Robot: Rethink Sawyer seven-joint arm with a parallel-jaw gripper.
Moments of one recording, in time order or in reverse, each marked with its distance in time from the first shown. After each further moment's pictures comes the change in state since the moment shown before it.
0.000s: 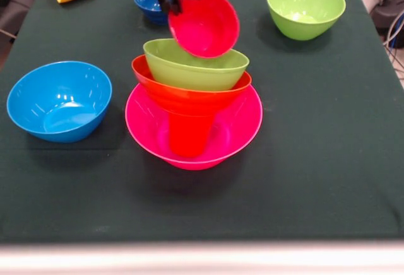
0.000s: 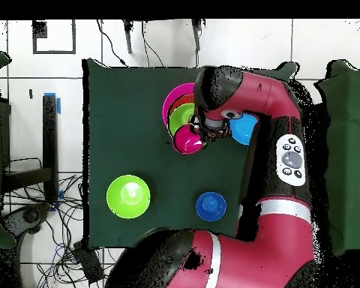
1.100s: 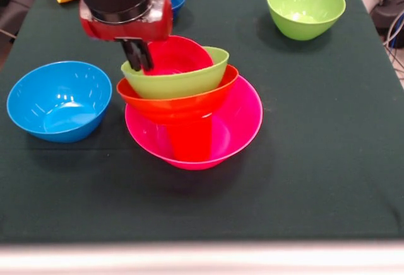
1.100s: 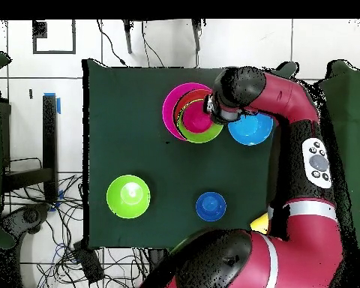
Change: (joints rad) arm -0.143 0.003 0.193 0.018 -0.046 -0.303 -0.039
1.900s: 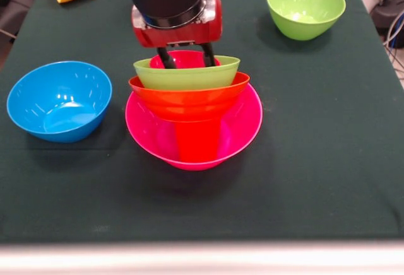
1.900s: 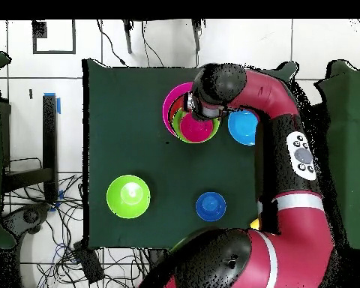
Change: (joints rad) arm 0.002 -0.002 0.105 0.034 0.001 0.000 0.000
